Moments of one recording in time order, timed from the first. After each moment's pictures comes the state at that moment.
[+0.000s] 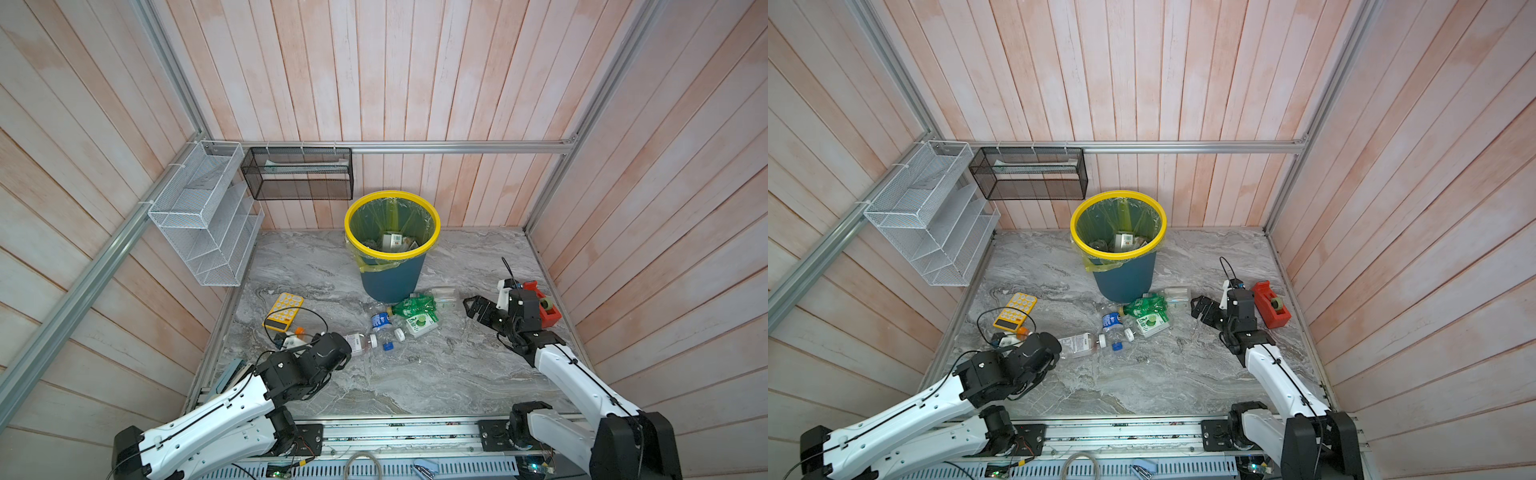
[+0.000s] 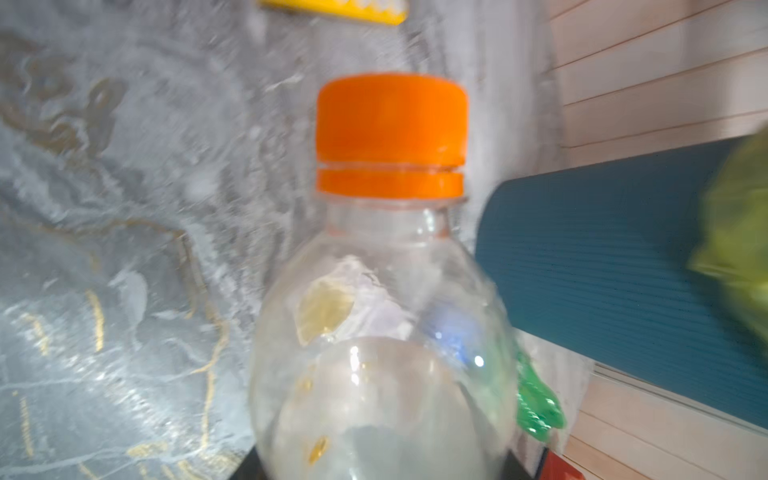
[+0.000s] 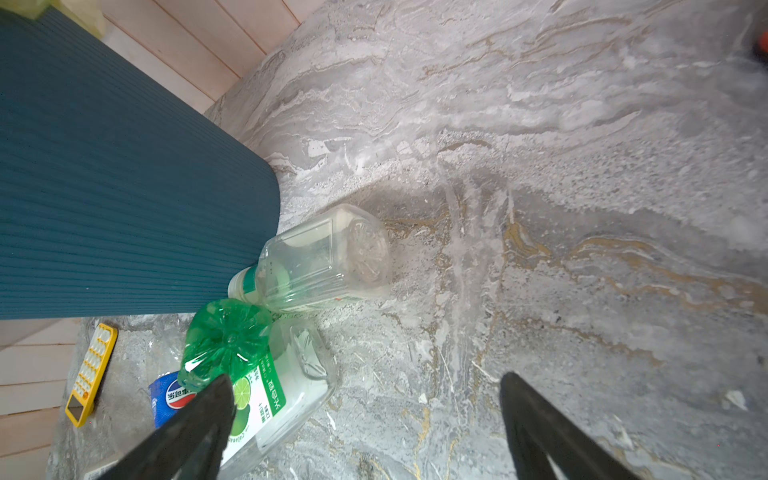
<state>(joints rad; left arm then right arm) -0.94 0.84 0.79 -0.90 -0.61 -1.79 0.11 1.05 0.52 -0.11 -0.21 0.57</state>
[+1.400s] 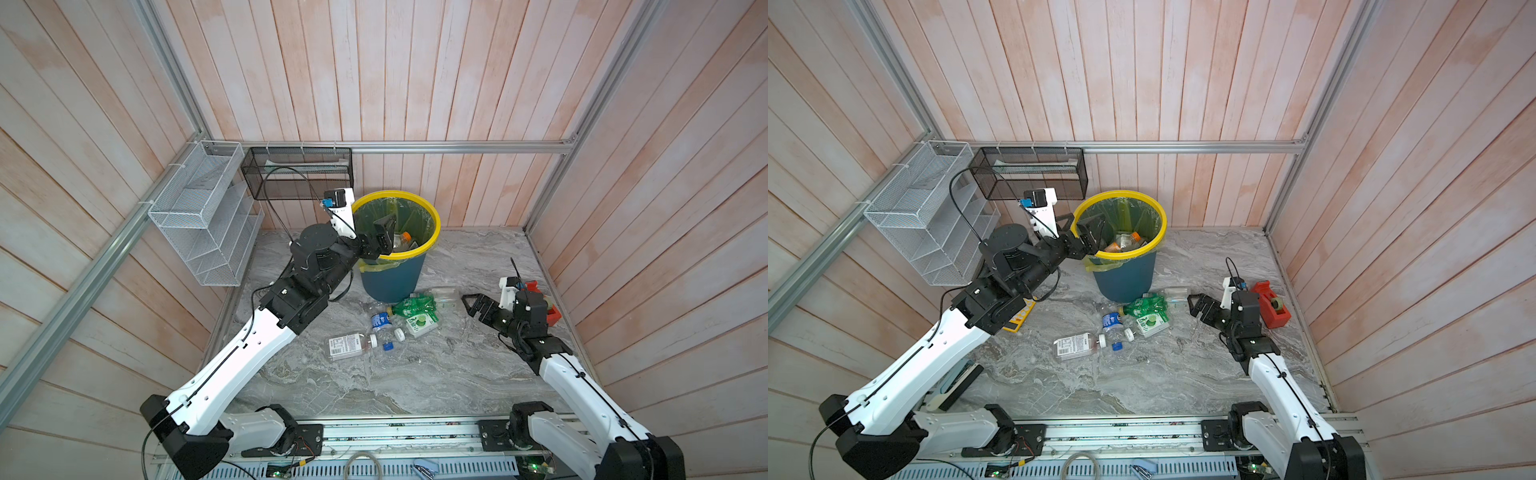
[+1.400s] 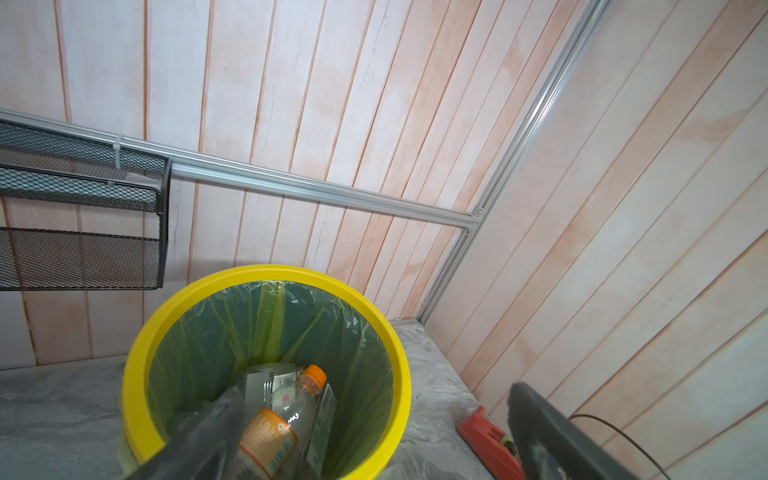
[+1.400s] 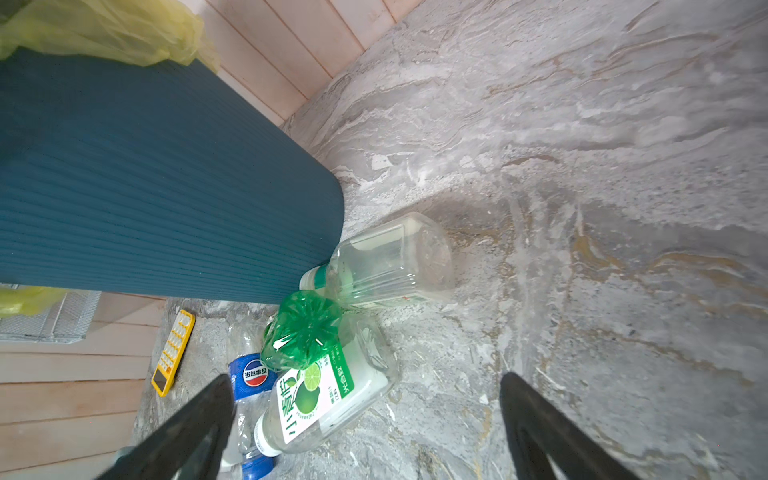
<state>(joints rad) -0.68 1.23 1.37 -0.15 -0.16 -0.34 0.16 0.96 0.50 -0.07 -0.32 0.64</state>
